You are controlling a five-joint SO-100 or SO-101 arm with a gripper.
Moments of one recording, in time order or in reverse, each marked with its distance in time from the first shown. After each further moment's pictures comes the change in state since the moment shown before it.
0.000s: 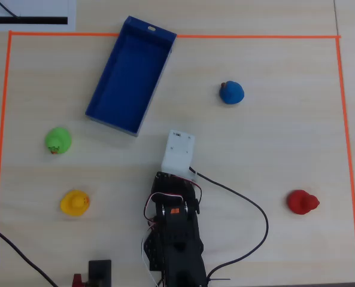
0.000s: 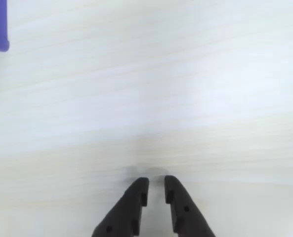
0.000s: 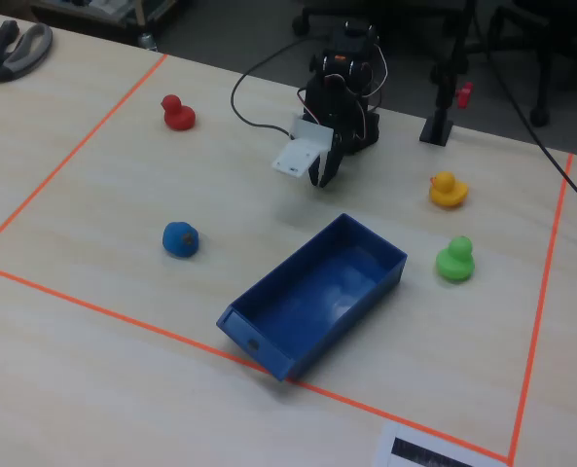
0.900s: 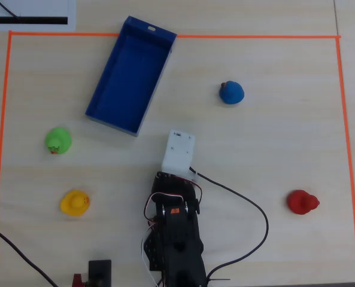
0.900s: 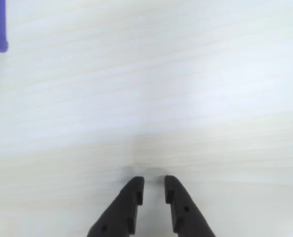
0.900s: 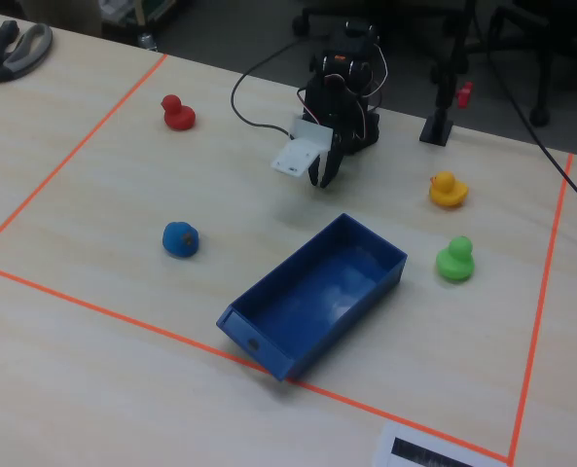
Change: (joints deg) arm 0.3 0.0 0.0 0.0 0.0
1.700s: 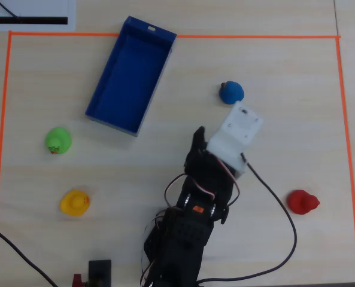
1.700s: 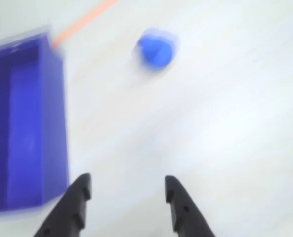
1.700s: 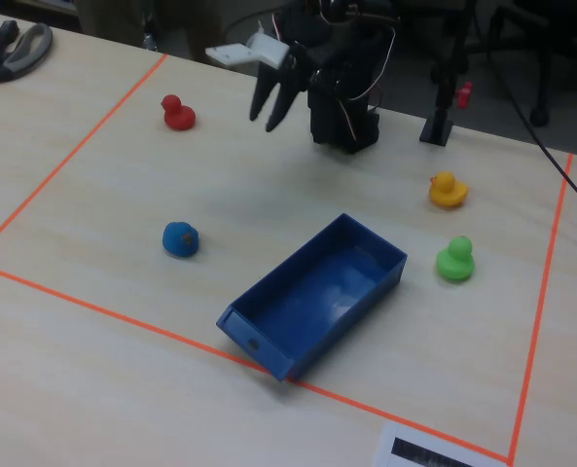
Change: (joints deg) arm 31.6 -32.3 -48.1 -7.6 -6.7
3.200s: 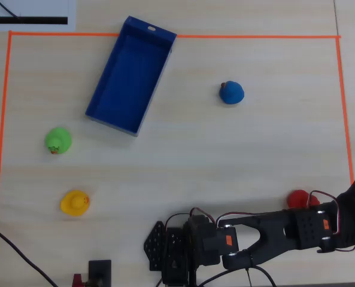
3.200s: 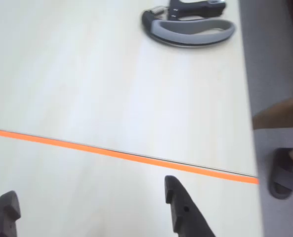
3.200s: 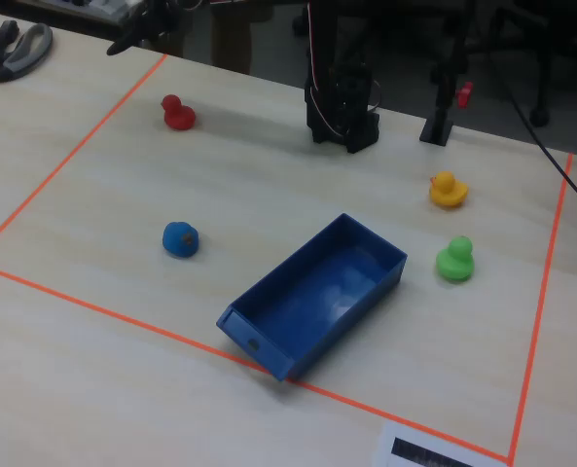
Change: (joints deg) arm 58.4 -63.9 -29.5 -47.8 -18.9
